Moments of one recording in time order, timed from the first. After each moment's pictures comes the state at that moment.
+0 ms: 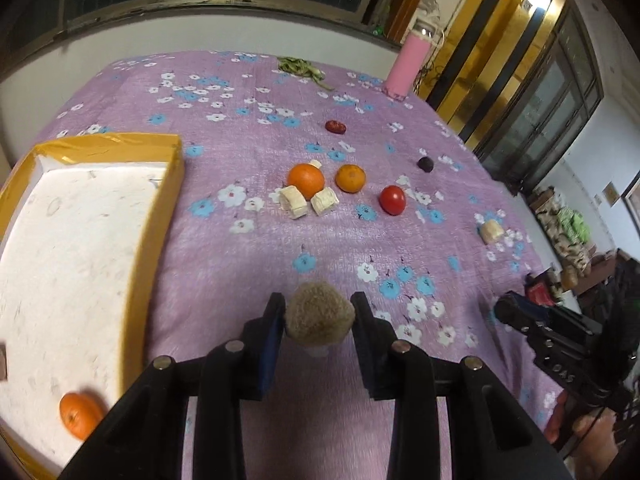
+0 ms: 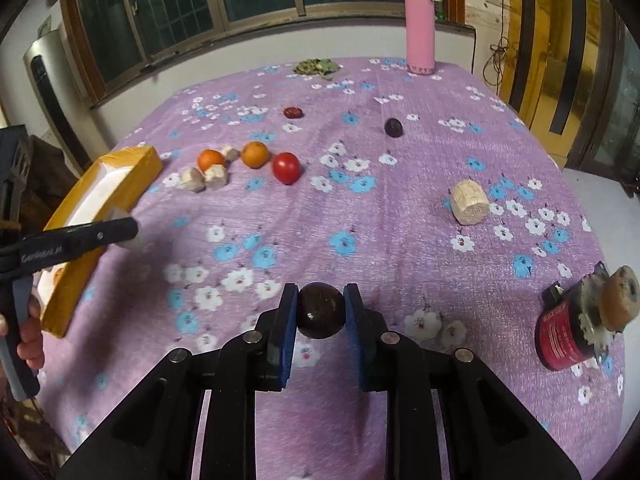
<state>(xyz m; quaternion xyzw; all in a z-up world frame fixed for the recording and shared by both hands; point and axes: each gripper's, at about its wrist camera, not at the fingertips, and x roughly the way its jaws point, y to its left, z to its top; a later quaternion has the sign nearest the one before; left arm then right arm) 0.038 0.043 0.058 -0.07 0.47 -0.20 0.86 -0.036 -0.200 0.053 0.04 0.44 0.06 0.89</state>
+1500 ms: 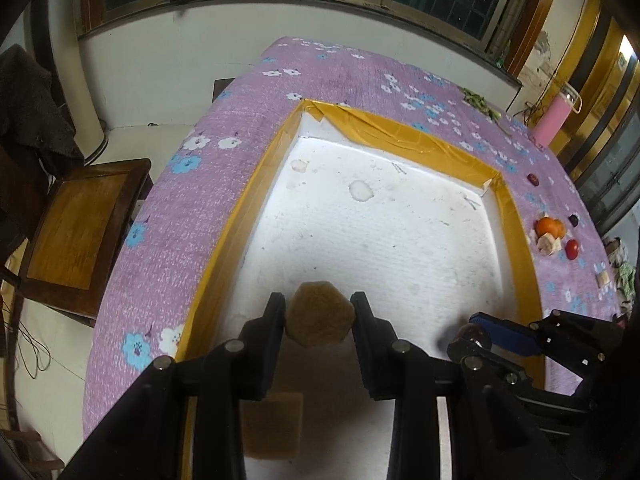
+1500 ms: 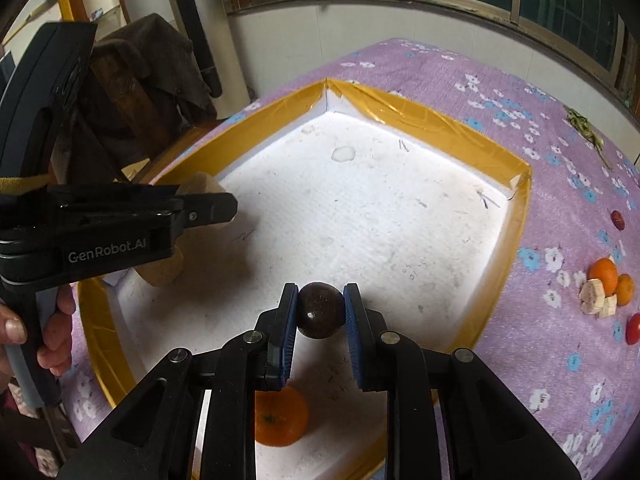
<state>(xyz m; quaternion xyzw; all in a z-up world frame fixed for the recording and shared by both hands) 0.066 0.286 0.023 -0.08 0.48 -0.04 0.87 0.040 0.140 0.027 -0.09 0.48 0.27 0.83</state>
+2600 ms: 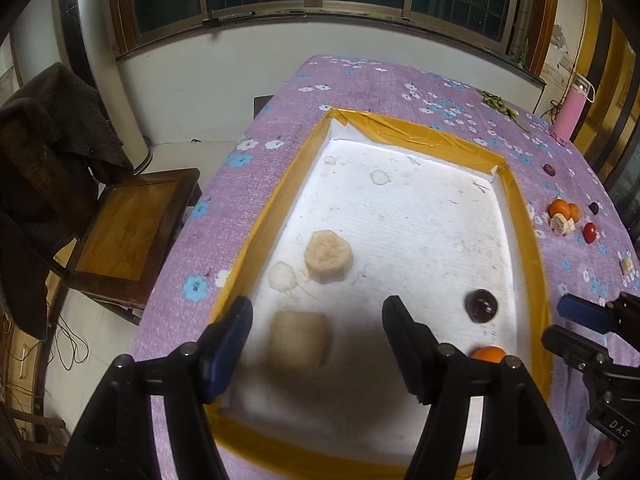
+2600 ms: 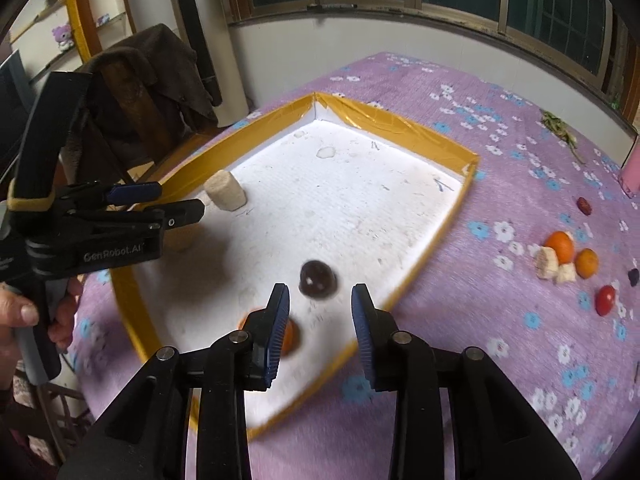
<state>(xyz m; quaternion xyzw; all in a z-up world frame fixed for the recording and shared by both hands) 0.010 0.272 0.046 -0.04 0.46 0.04 0.89 -0.009 0.087 0.063 -0.09 0.45 0.27 0.85</state>
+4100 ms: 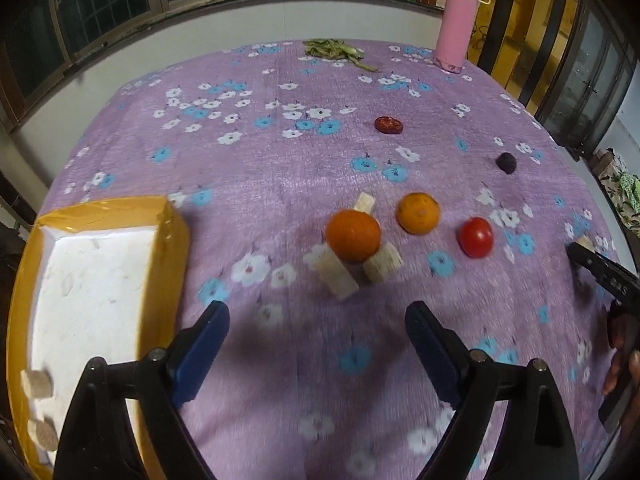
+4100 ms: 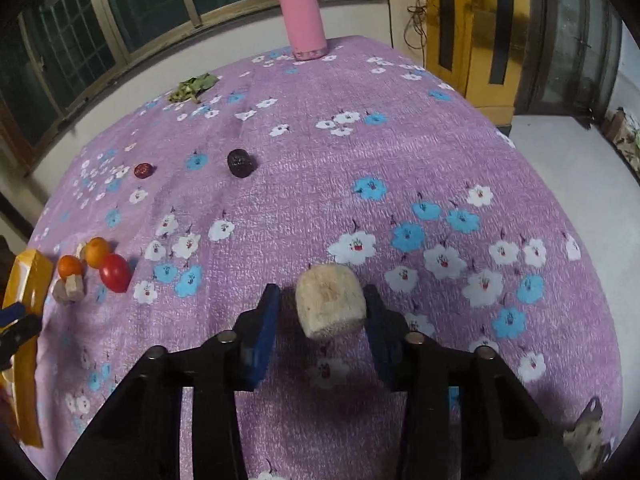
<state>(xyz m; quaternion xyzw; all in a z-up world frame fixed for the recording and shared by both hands) 0.127 -0.008 0.034 0.05 0.50 -0.10 0.86 0.064 -0.318 0.017 0.11 0.46 -0.06 0.88</state>
